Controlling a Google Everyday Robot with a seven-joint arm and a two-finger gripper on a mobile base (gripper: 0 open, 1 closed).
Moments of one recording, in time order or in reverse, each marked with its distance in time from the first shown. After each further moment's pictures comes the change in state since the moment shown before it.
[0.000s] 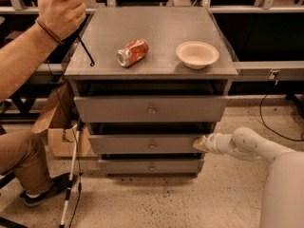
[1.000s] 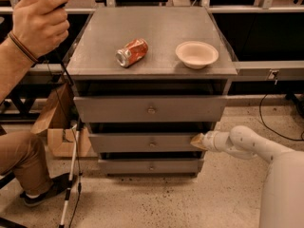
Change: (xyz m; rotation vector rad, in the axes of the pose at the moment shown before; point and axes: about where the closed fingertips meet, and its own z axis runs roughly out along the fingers) arm -0.009 0.016 0.006 -0.024 -0.029 0.000
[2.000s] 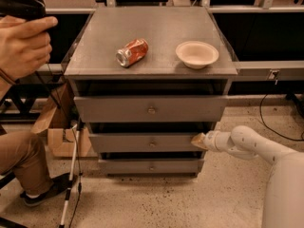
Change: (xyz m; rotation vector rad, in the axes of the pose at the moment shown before) arm -0.001 -0.001 -0.006 -0.003 -0.004 -0.003
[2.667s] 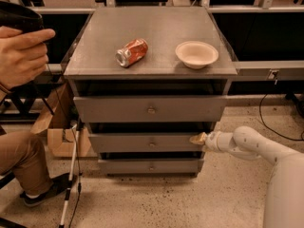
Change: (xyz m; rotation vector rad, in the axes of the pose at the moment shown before) arm -0.001 -0.003 -0.003 0.000 0.003 -0.001
